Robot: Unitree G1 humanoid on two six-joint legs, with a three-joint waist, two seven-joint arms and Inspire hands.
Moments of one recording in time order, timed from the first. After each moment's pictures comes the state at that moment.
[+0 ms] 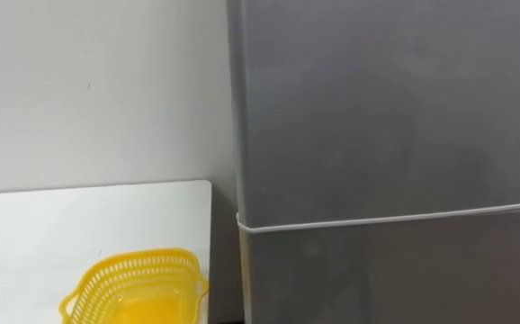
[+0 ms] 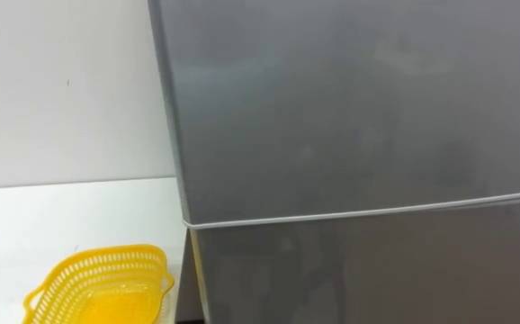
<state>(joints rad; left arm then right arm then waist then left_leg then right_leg) 0.20 0.15 0.13 1.14 0.10 0.22 0.01 0.08 -0.22 0.01 1.25 -0.12 0.05 -0.03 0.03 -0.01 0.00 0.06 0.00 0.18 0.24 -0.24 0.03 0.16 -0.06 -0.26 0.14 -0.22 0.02</state>
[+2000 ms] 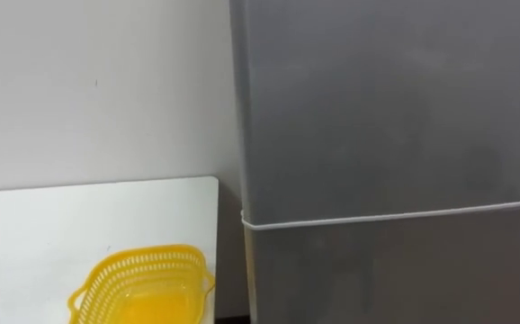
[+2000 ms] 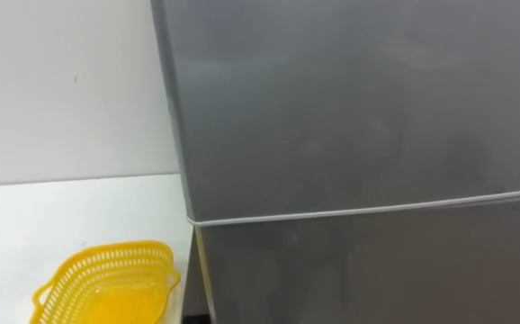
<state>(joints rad) 0.07 0.20 0.42 -0.42 -0.44 -0.07 0.41 0.18 -0.23 -0.12 1.21 -0.37 0.09 0.05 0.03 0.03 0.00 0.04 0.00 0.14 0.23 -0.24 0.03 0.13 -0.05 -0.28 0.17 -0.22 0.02</state>
